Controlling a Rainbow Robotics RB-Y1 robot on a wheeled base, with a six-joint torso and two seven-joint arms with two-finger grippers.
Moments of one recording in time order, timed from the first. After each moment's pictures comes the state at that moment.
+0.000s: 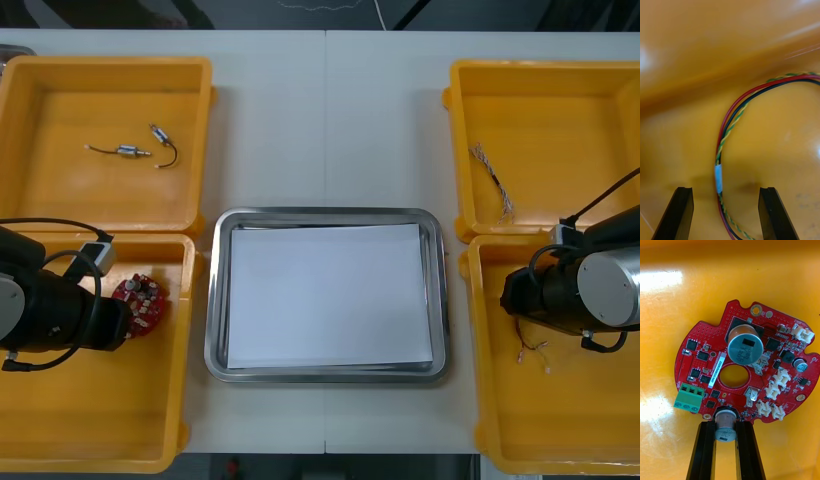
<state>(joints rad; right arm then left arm) -0.10 -0.43 -0.03 -2.00 -0.40 1.61 1.06 0.00 0.82 -0.10 -2.03 0.81 1.42 -1.28</state>
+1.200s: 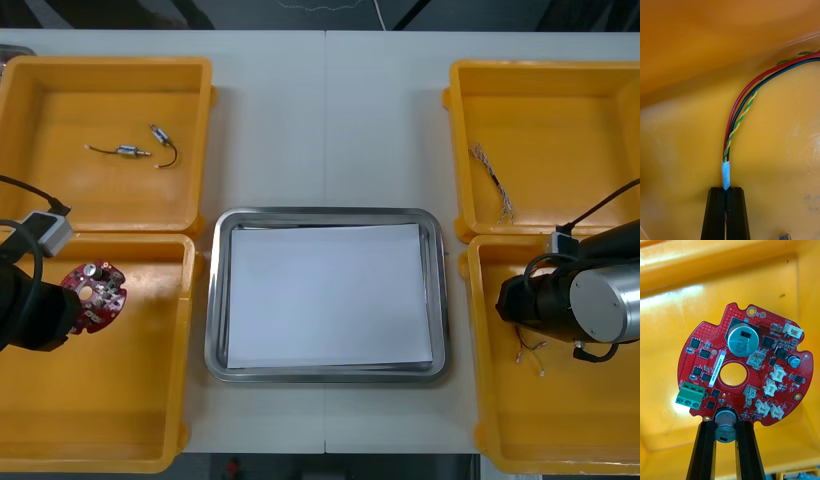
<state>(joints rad) -0.05 -0.42 0.00 -2.00 -0.37 1.54 1.06 -0.01 0.82 0.16 -2.38 0.87 1.86 -1.28</state>
